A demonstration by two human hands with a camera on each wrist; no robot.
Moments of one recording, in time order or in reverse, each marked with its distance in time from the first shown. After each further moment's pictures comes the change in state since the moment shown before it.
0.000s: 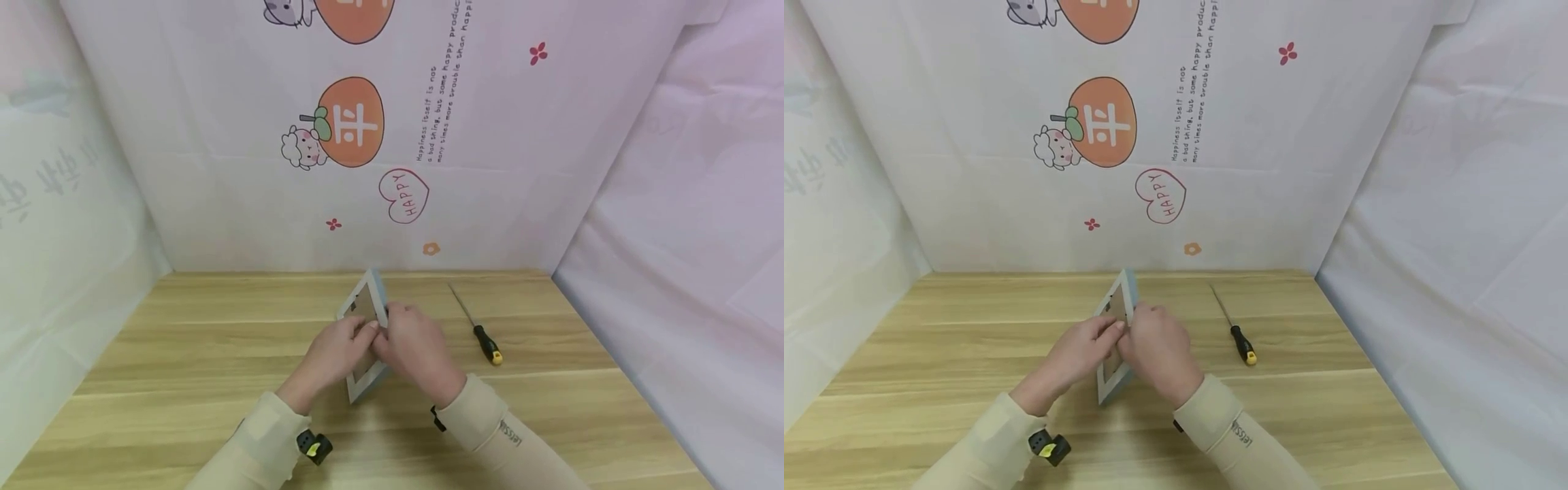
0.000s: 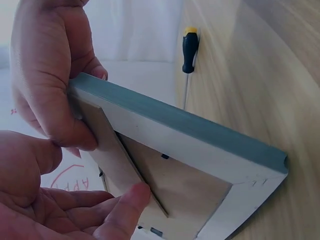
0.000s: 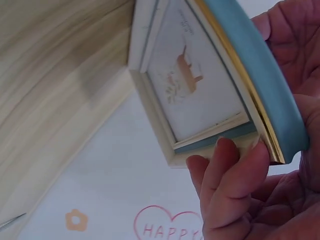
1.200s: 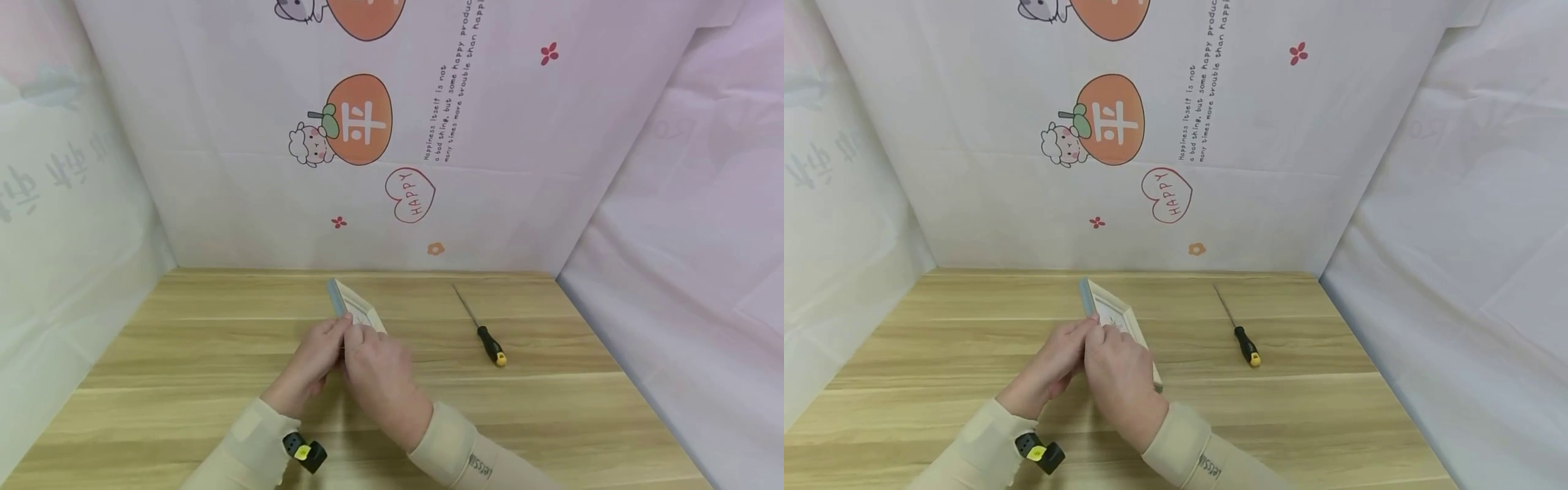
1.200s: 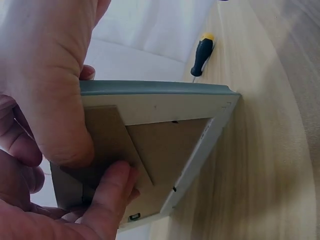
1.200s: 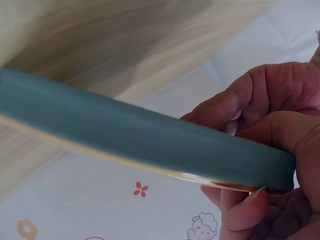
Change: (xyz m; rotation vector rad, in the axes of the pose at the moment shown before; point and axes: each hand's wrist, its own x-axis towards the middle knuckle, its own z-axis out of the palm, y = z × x) left_hand -0.009 -0.028 -0.007 -0.627 0.109 -0.255; right_hand -0.018 -0.055 0.040 -0.322 0.382 -0.270
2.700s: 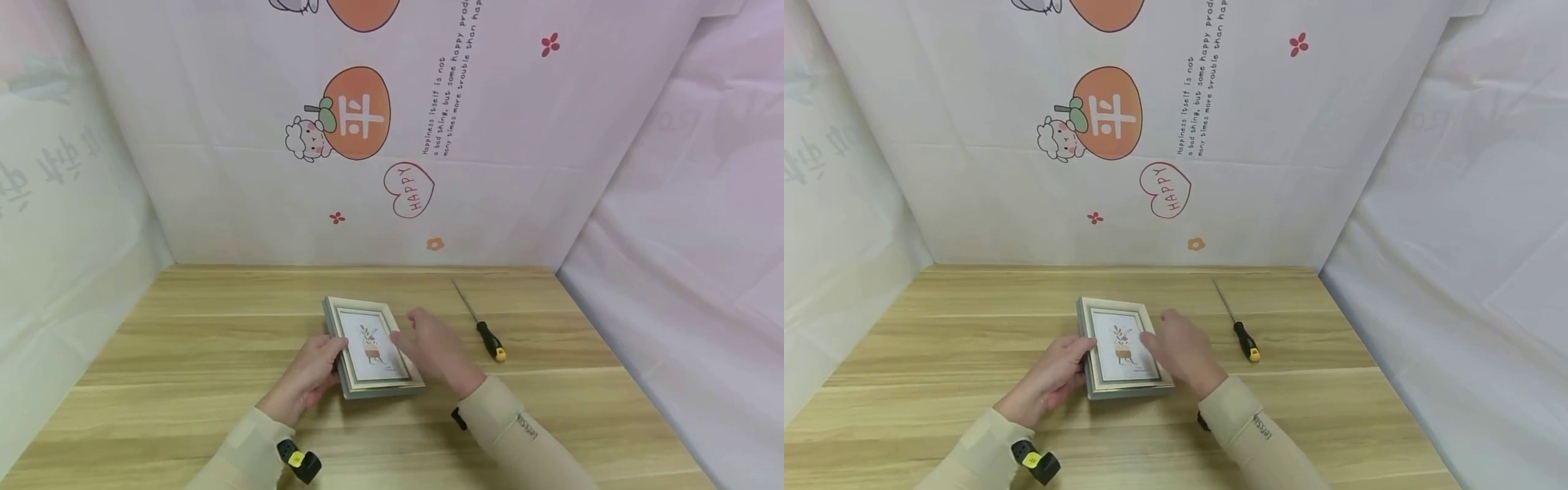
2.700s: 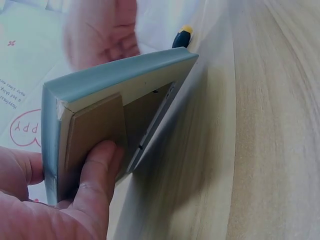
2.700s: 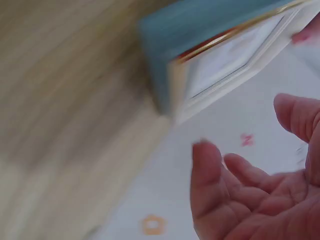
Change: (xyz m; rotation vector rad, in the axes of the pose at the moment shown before) left_hand 0.007 -0.041 -0.003 -0.223 -0.081 -0.088; right_hand -0.017 0.097 0.020 0.582 -0.674 0.551
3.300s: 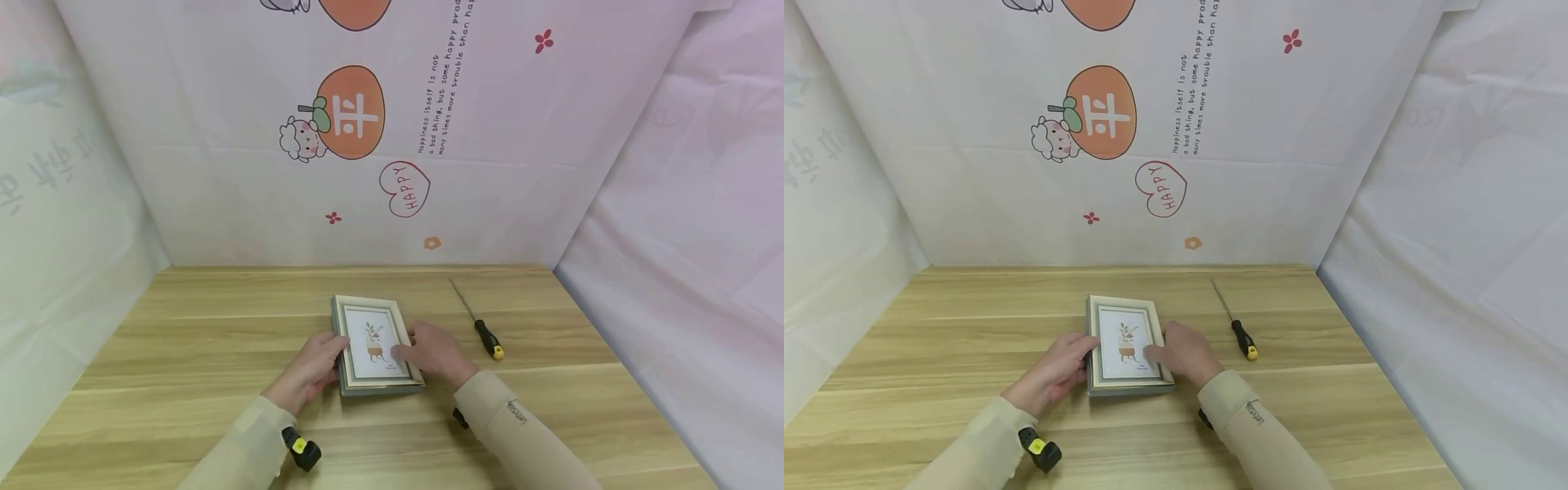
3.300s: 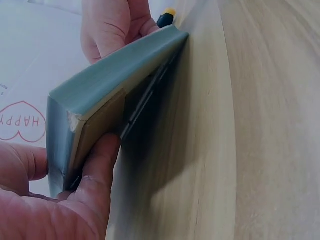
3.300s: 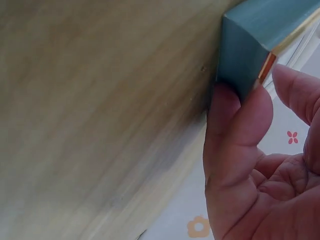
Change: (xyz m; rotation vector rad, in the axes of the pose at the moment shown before) left_hand 0.019 -0.006 -0.002 0.082 -0.044 -0.053; right_hand 0.016 0.034 0.015 0.003 -0.140 0.097
